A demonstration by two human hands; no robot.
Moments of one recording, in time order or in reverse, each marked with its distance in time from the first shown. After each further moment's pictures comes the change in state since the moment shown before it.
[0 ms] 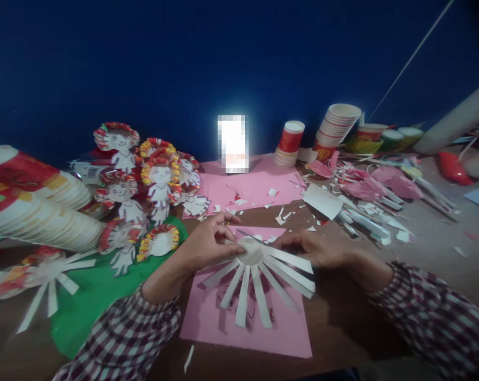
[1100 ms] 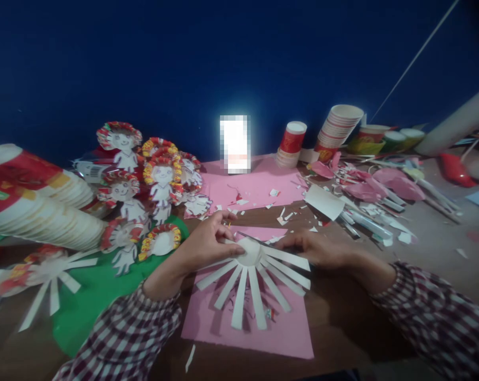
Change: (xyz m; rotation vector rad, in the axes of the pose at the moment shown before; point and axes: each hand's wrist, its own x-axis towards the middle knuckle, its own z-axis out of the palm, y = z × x) left_hand 0.001 -0.005 -0.003 0.050 0.023 -0.042; right_hand 0.002 0.005 0.002 0.030 0.037 0.050
